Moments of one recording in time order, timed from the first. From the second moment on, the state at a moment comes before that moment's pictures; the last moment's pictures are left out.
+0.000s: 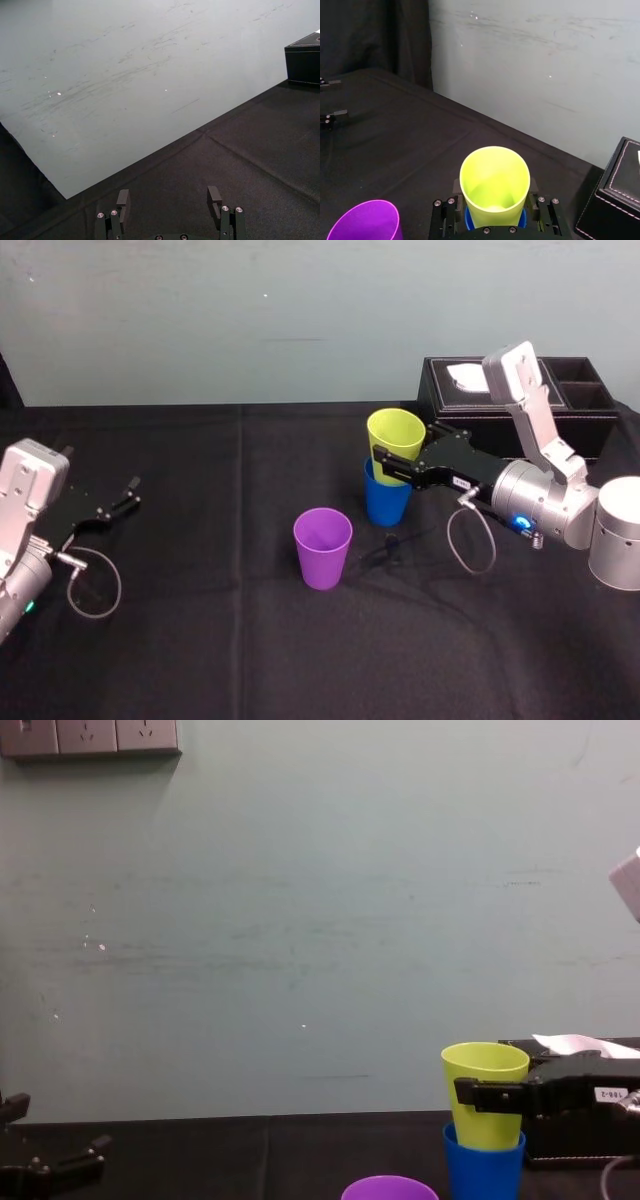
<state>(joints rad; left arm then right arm) -0.20 0.60 0.45 -1.41 -0.25 -0.12 0.03 0.42 0.42 -0.39 -1.33 0.35 0.18 0.46</state>
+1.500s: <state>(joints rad) -0.20 0.60 0.45 -1.41 -0.25 -0.12 0.03 0.41 0.43 -0.38 -1.34 0.37 0.17 0.47</state>
